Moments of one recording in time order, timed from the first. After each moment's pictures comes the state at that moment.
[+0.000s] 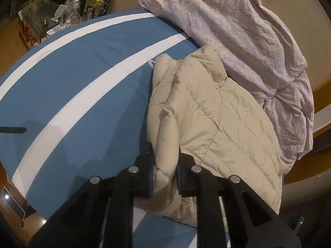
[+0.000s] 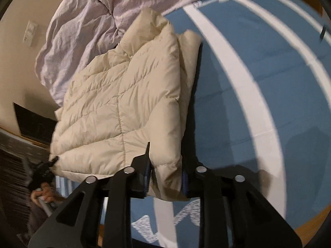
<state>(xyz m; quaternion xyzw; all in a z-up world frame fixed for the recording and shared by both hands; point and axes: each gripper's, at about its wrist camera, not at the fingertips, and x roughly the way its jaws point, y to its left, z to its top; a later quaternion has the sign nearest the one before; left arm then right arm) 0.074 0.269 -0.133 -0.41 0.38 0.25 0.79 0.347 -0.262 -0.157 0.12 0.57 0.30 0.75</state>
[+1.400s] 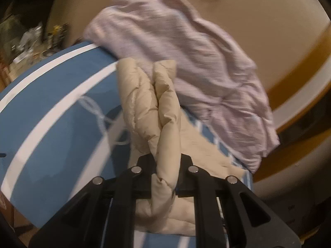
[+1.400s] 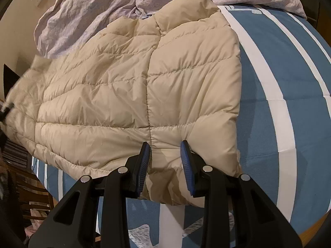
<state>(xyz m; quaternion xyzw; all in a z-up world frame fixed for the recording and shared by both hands) 0.117 0.217 -0.025 -0.40 0.29 0.14 0.86 0.324 -0.207 -0.164 0.01 0.57 0.32 0.76</state>
